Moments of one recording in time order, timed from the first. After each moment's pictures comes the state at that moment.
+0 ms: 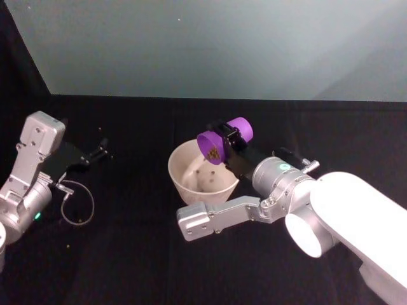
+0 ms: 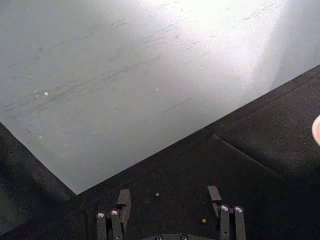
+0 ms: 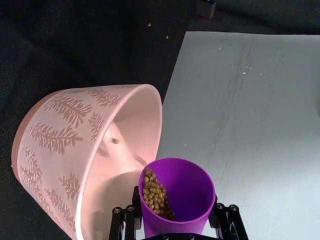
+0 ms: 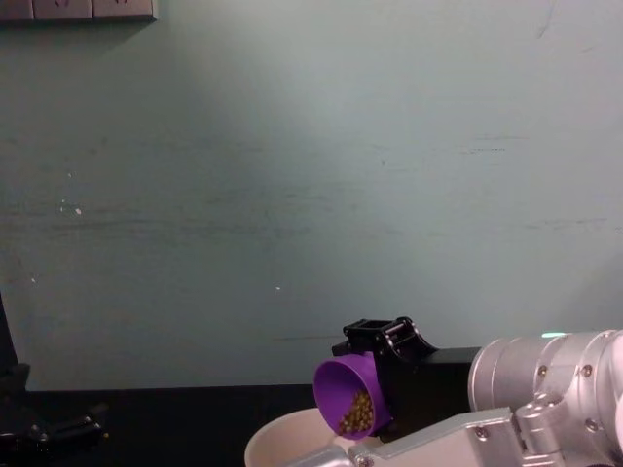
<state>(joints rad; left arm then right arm) -0.20 0.60 0.45 -1.41 -0.25 -0.12 0.03 0.48 0.42 -0.82 -1.58 -1.18 0.16 0.39</state>
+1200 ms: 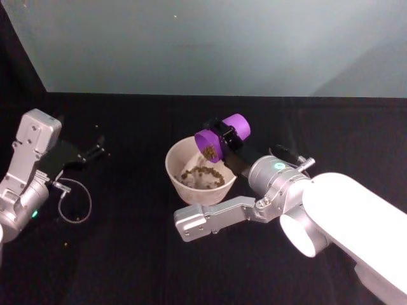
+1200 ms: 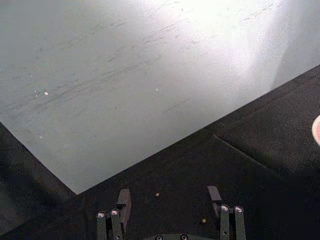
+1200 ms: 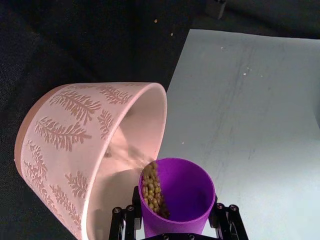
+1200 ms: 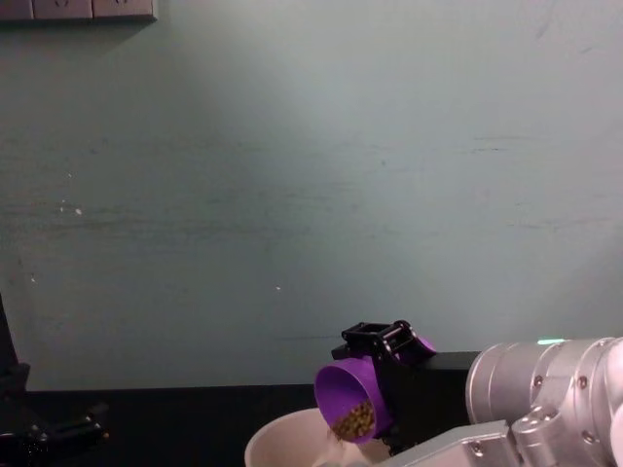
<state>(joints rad) -0.20 0.60 0.45 -1.41 -0.25 -0.12 0.03 0.48 0.42 -0.83 -1.57 -1.23 0.17 0.39</state>
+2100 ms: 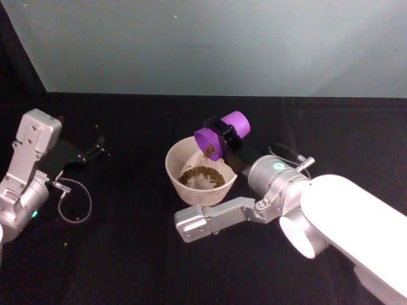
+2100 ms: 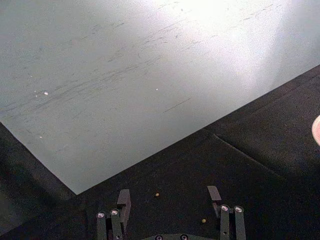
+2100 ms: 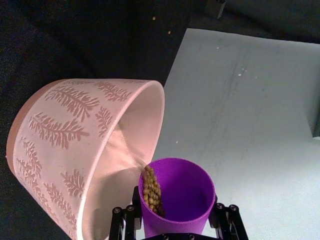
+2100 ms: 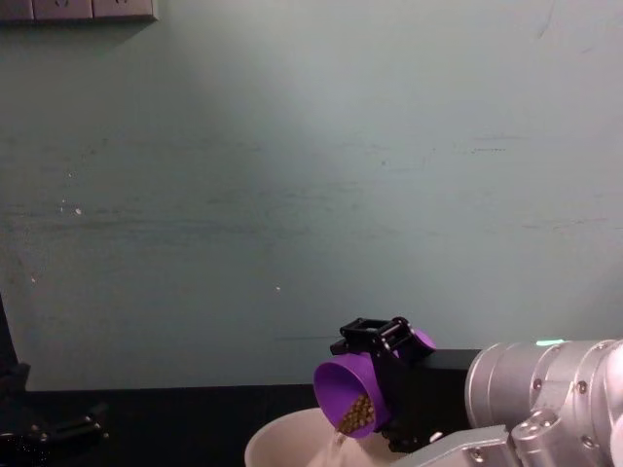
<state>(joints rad) -0.20 0.60 0.45 -1.41 -0.25 -0.12 0.03 0.48 0.42 -0.84 -1.57 -1.26 0.17 0.36</state>
